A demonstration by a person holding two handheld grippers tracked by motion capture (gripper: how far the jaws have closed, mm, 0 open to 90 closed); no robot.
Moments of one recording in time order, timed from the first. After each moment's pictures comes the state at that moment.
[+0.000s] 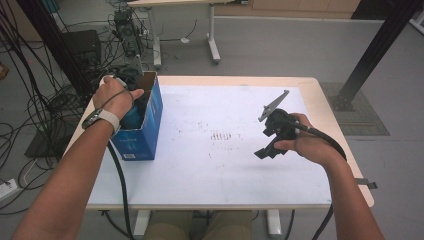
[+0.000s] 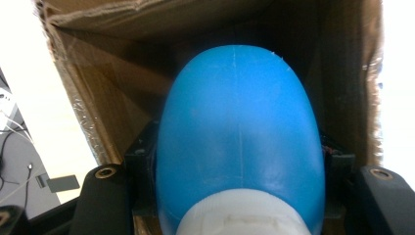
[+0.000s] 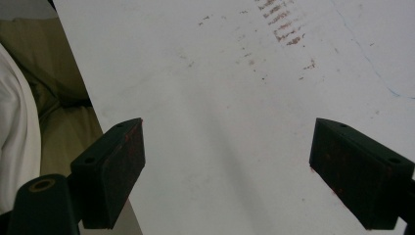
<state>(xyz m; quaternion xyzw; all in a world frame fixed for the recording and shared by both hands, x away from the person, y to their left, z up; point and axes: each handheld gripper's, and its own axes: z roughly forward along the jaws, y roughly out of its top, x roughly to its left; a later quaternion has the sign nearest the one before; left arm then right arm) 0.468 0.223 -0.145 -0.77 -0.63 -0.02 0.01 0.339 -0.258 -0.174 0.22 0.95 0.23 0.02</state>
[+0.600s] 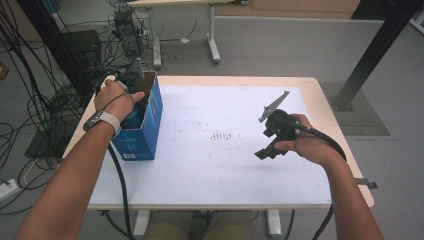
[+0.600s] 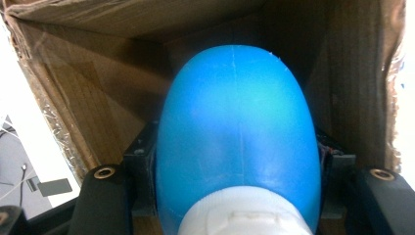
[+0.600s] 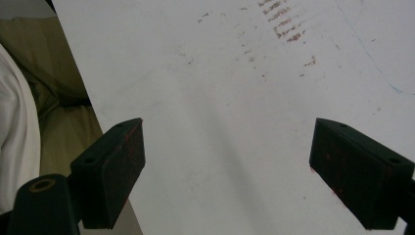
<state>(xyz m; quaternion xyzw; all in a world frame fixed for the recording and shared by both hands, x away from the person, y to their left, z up) 0.470 0.226 -0.152 -0.77 -0.63 -0.01 0.00 0.339 -0.260 -0.176 0.22 0.95 0.23 0.01</state>
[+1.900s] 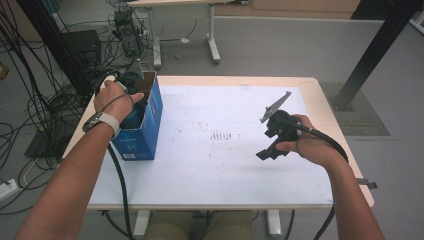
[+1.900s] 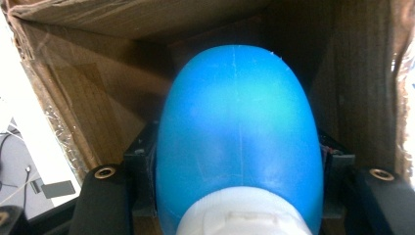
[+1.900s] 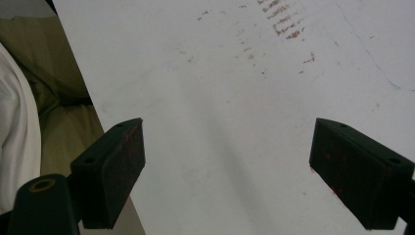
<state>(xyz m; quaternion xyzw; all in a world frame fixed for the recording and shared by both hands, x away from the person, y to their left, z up) 0.468 0.226 -0.154 -0.78 -0.63 -0.02 0.00 0.336 -0.262 -0.175 0.22 0.95 0.23 0.02</state>
